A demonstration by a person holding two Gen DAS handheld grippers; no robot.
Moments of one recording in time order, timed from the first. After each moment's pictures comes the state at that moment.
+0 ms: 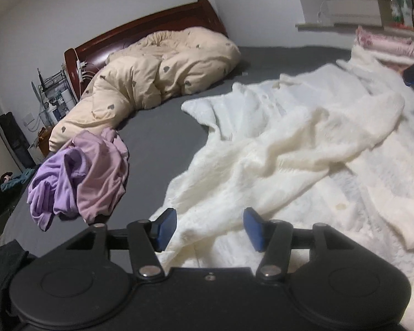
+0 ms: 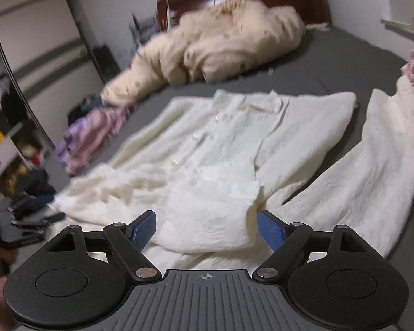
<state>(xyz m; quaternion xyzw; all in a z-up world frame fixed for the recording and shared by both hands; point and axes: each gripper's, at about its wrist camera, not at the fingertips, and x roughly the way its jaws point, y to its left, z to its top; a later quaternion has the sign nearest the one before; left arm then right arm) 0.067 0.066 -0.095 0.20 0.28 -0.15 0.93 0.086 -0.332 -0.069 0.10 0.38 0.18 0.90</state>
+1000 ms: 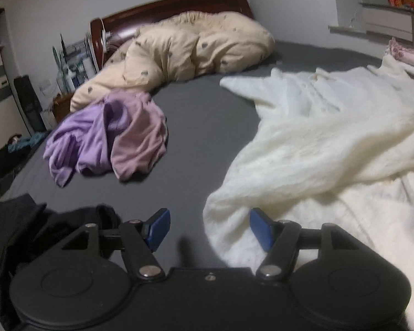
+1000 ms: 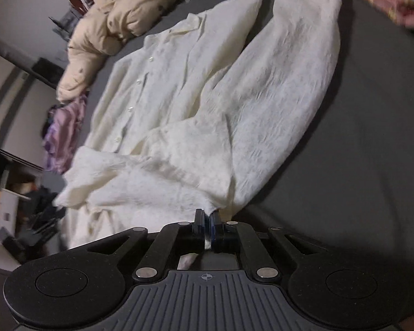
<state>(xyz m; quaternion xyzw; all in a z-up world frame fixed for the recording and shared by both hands) 0.076 0.139 -0.101 0.14 0.31 -0.13 0.93 0.022 -0.406 -0.069 0.26 0.51 0.06 0.82</state>
